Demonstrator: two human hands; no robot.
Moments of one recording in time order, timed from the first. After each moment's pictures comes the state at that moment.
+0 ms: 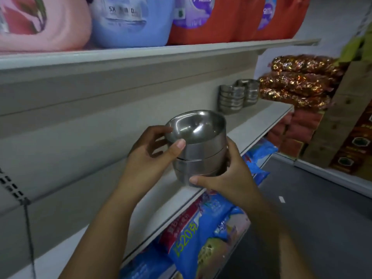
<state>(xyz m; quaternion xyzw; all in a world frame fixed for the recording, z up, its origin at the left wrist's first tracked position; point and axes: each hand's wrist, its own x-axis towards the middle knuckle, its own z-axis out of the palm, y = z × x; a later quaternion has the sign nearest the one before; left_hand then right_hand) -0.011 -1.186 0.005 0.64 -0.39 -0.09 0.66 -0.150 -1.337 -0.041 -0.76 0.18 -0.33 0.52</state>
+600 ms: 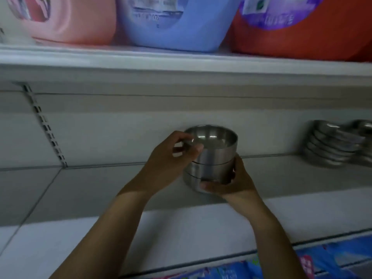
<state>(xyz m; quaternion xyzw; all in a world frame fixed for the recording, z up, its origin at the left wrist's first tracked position) 0.070 -1.277 -0.007 0.80 -0.21 0.01 0.57 0.019 -1.474 -0.060 -0.78 0.00 -0.12 0.62</state>
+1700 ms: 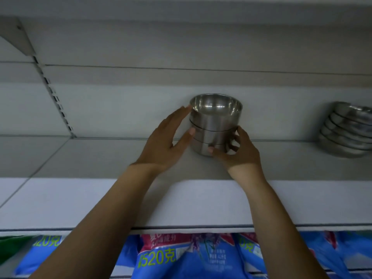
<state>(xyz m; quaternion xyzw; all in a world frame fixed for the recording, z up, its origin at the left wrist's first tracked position) 0.060 -1.309 -0.056 0.85 -0.24 0.19 0.43 0.033 -1.517 -0.075 -0.82 0.03 -0.18 0.54</state>
